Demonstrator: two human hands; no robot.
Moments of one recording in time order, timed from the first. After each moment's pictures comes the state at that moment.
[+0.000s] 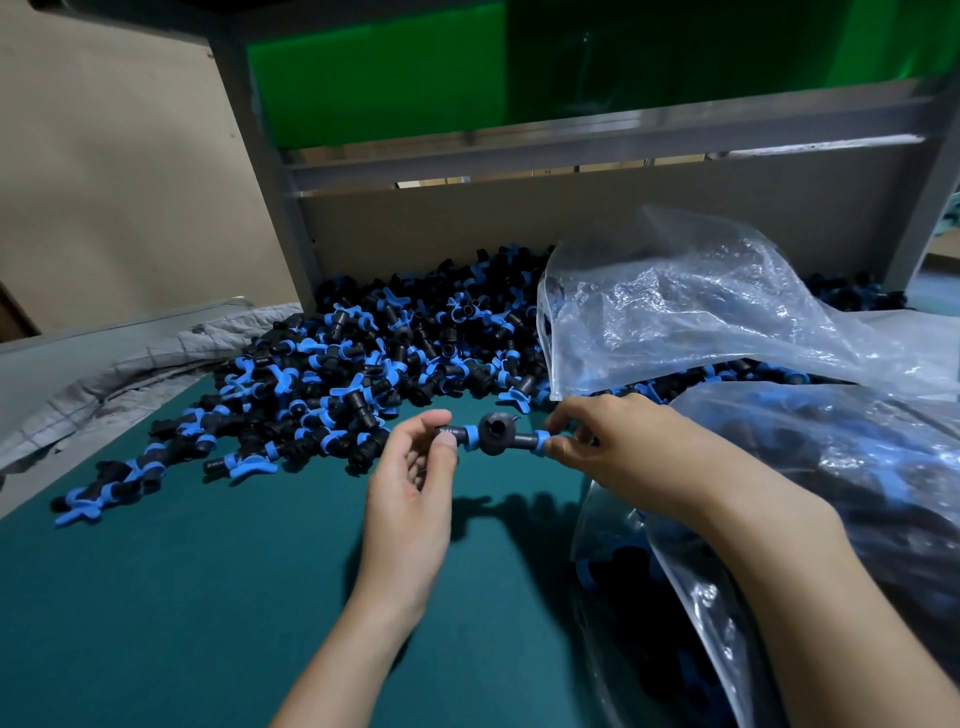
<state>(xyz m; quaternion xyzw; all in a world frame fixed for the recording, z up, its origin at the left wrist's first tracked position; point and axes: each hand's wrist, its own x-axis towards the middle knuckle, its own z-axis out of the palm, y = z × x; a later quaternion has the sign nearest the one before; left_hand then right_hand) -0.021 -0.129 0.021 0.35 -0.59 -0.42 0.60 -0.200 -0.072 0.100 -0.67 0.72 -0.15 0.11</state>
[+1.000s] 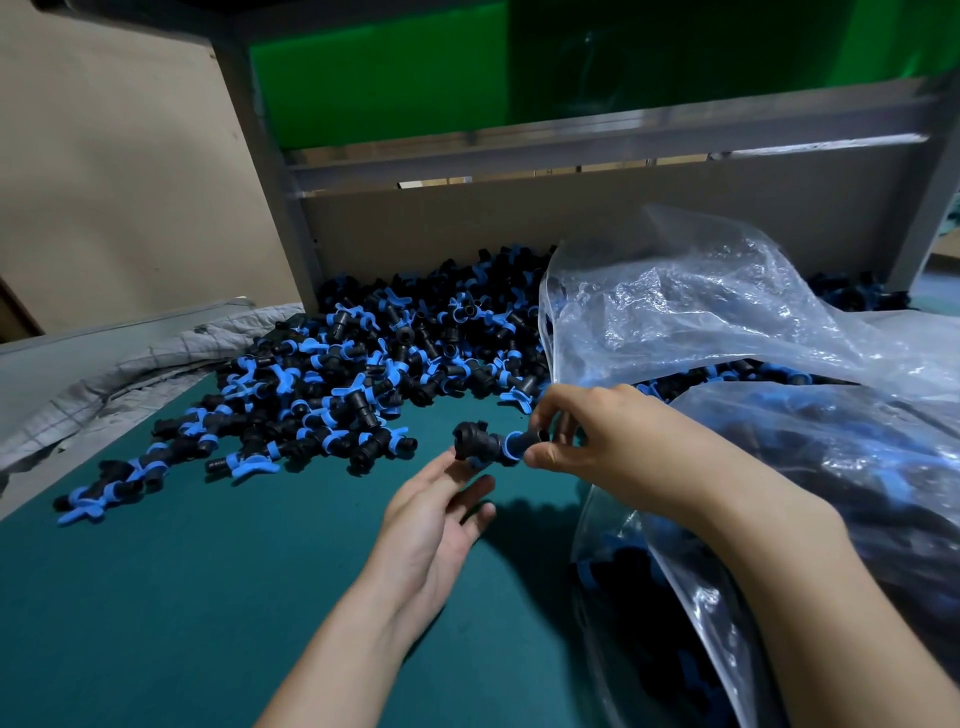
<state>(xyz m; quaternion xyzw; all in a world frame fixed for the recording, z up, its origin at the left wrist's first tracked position) -0.026 -0.130 0.019 0.32 -0.34 -0.75 0.48 -0.195 -0.073 0.105 -0.71 0.67 -0.20 0.11</state>
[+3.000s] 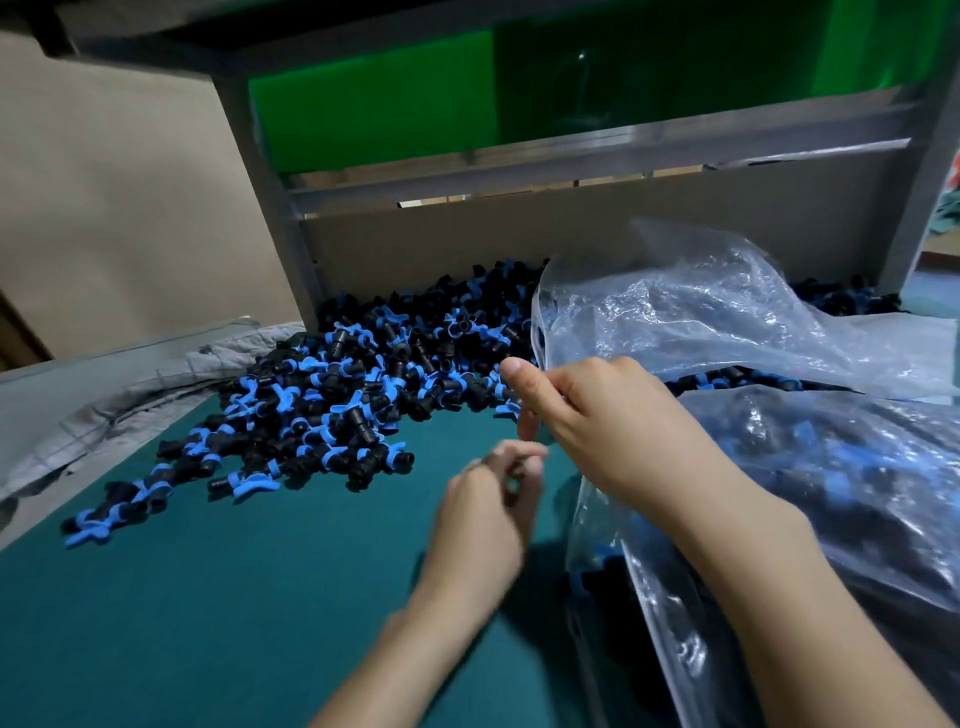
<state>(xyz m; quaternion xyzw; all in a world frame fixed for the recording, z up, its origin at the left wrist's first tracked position) -0.083 -0.118 0.001 0.40 -0.81 -0.18 0.39 -0.179 -0.063 0.126 -0.66 0.67 -0.34 0.04</state>
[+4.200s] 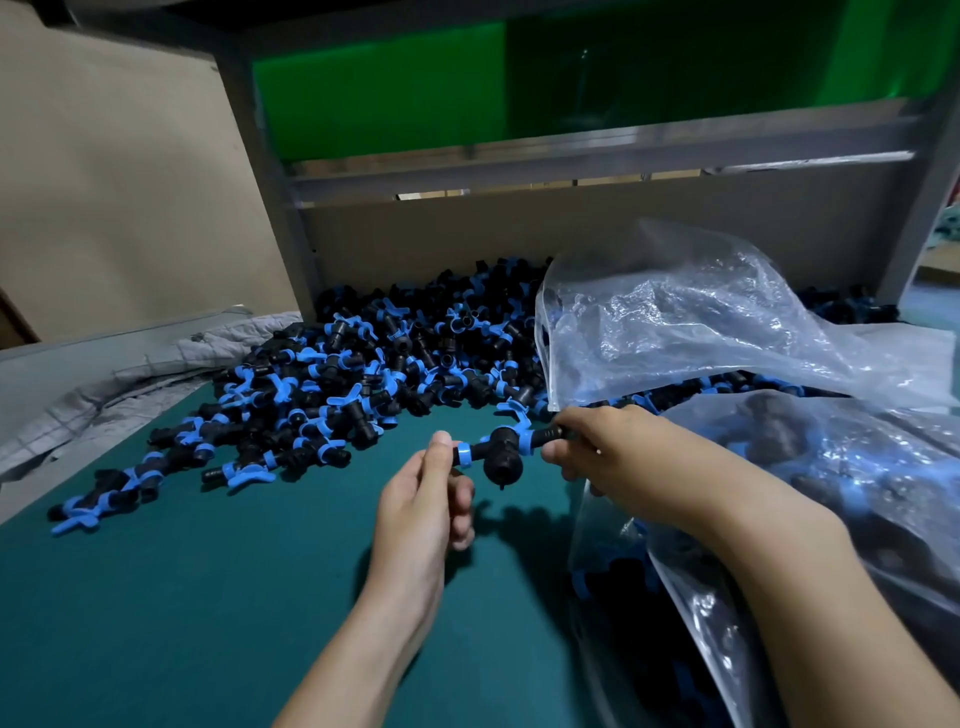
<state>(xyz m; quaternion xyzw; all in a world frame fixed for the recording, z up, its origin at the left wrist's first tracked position) -0.030 -0.126 0.028 0.38 -0.46 -0.59 0.54 -0.201 -0.068 0.107 -0.68 0.69 -0.16 0.16</state>
